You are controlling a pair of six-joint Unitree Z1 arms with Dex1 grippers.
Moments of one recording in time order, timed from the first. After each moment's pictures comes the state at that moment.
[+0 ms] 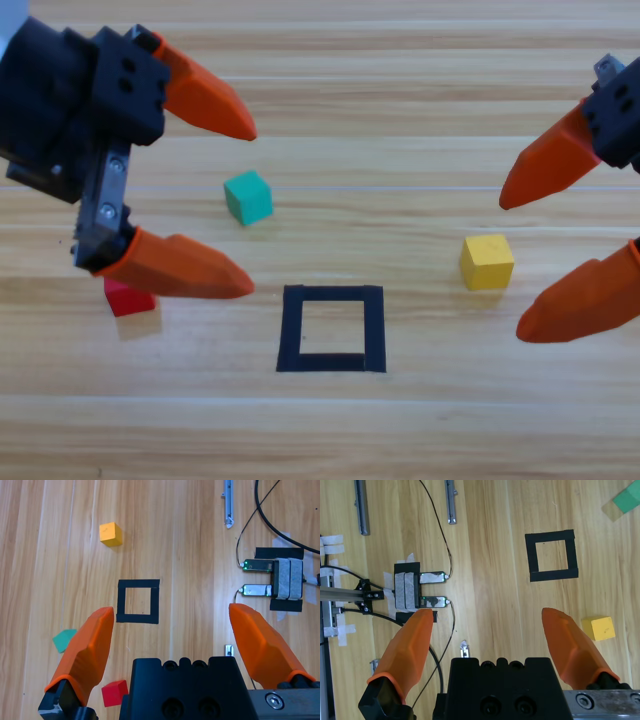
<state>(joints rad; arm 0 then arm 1) -0.98 1.38 -1.35 0.78 -0.15 0.49 0.98 1.57 -1.54 1.02 0.32 -0.41</state>
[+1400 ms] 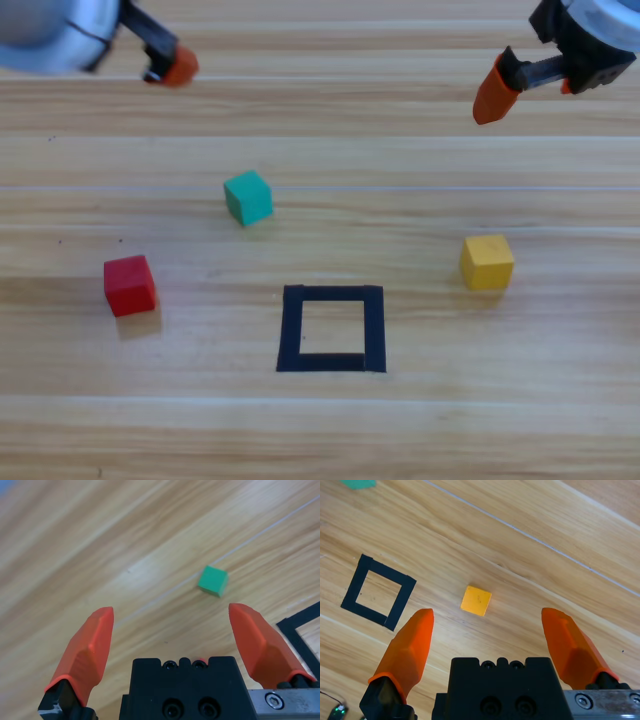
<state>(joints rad) -0.76 1.57 -1.24 0.44 0.51 0.02 0.70 1.91 -1.75 0.97 -0.09 0.20</state>
